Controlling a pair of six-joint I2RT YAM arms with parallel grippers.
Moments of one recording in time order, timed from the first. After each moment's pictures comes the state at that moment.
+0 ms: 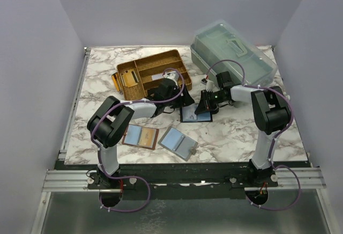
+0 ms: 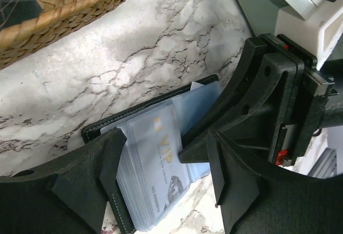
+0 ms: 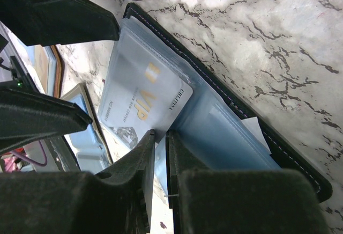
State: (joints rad) left arm -0.64 1.86 1.01 0.31 0.18 -0.75; right arm 0.27 1.97 1.11 -0.28 -0.79 0.09
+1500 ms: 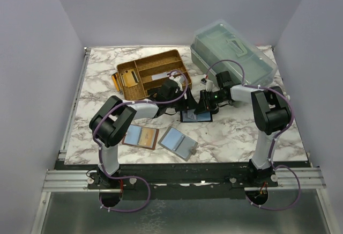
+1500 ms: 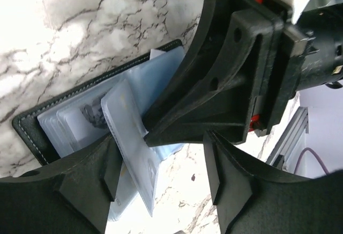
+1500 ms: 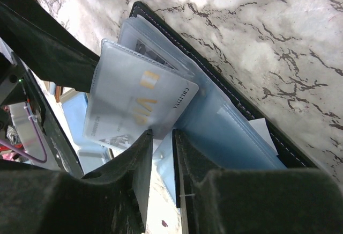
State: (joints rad) left arm -0.66 1.89 1.04 0.31 0.35 -0.77; right arm 0.27 1.96 1.12 -0.29 -0.80 0.07
